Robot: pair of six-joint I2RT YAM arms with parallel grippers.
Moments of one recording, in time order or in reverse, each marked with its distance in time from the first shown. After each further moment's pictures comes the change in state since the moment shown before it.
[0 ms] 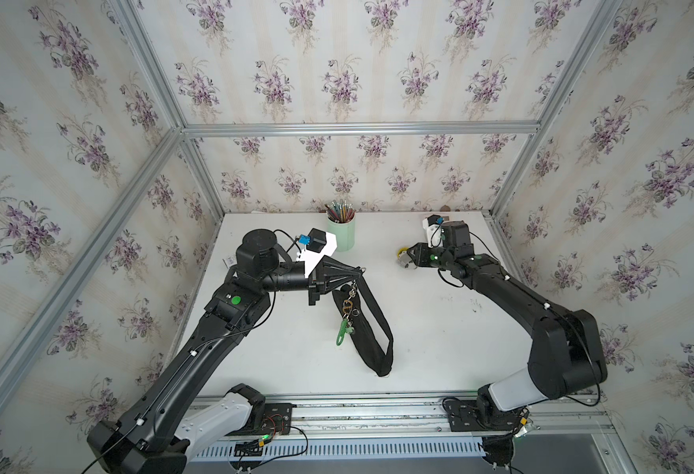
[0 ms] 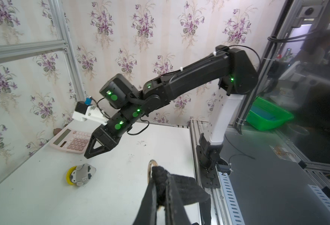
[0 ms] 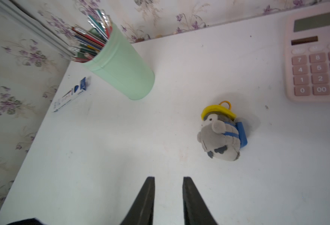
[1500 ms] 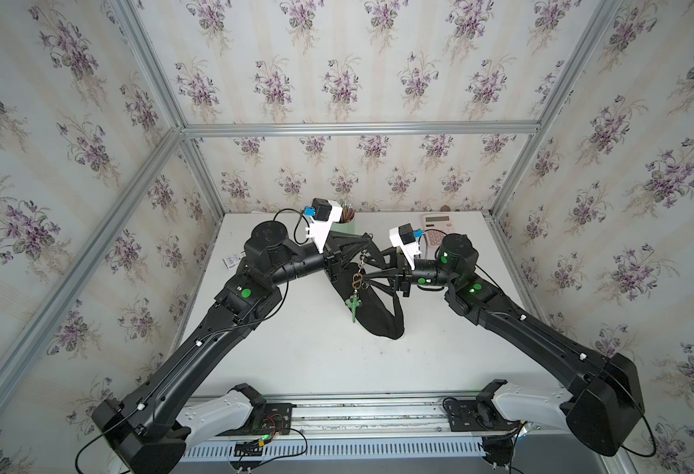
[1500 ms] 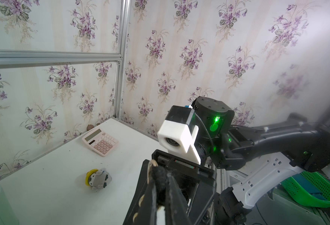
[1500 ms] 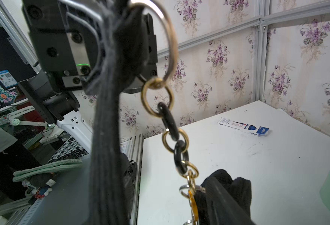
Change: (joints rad) left arm -0.130 0.077 0.119 0.098 -0.373 -0.283; right arm 0.314 -0.234 -0.105 0.440 -0.580 -0.090
